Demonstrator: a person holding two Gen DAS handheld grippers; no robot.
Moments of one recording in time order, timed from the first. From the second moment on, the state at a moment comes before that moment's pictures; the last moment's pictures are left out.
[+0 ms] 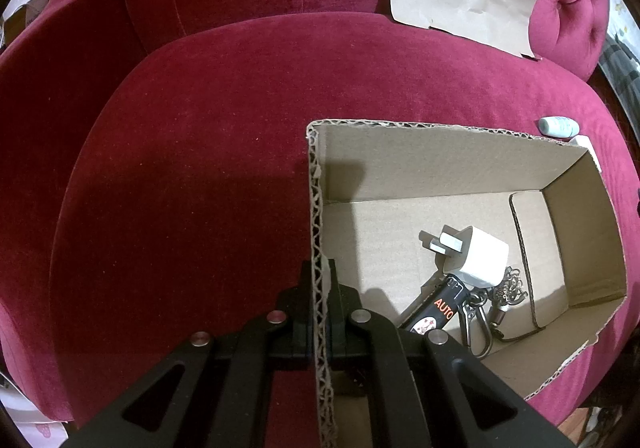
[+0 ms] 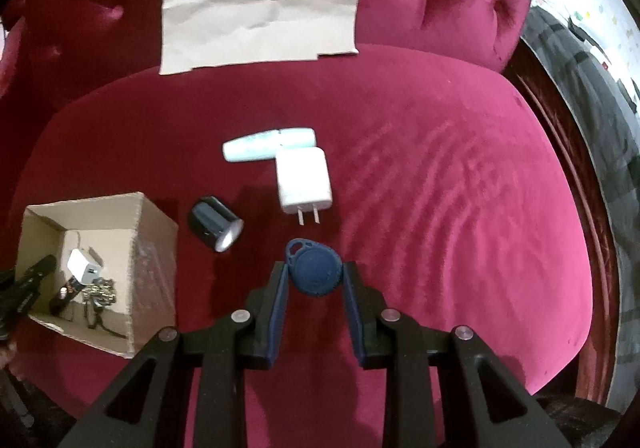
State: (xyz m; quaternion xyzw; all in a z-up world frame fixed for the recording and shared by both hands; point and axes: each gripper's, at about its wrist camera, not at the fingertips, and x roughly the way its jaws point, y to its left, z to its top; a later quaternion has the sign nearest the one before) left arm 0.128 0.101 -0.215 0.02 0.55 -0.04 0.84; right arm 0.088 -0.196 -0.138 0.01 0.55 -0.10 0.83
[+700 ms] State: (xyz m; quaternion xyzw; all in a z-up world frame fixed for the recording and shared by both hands) left arm 0.128 0.101 -0.215 0.02 0.55 -0.04 0.84; right arm 0.104 -0.126 -0.108 -0.02 0.54 -0.02 0.84
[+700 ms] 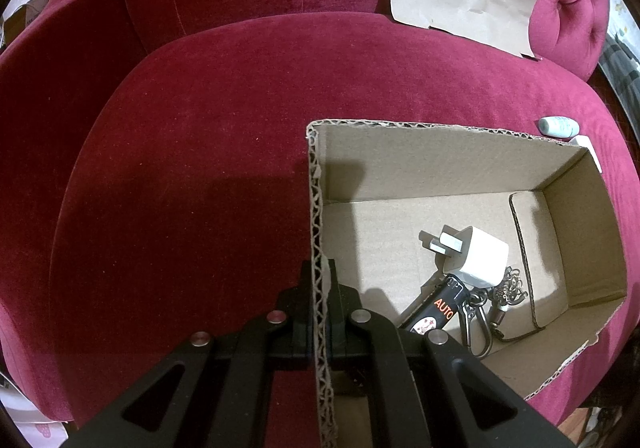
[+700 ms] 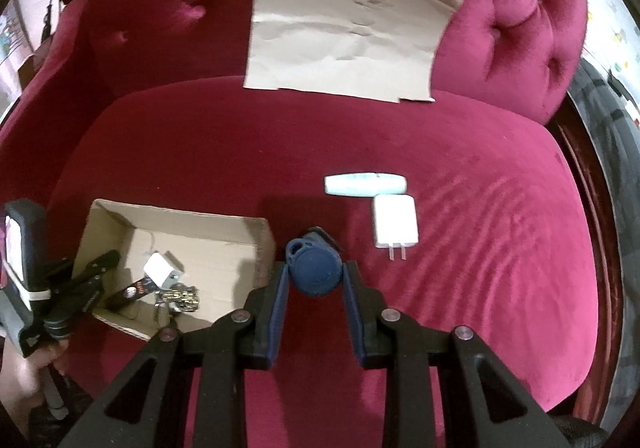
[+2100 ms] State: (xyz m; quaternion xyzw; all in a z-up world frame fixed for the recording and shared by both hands) left arm 0.128 0.101 -0.215 0.02 0.55 -0.04 0.84; right arm 0.125 -0.015 -0.168 -0.01 0.57 0.09 0.82
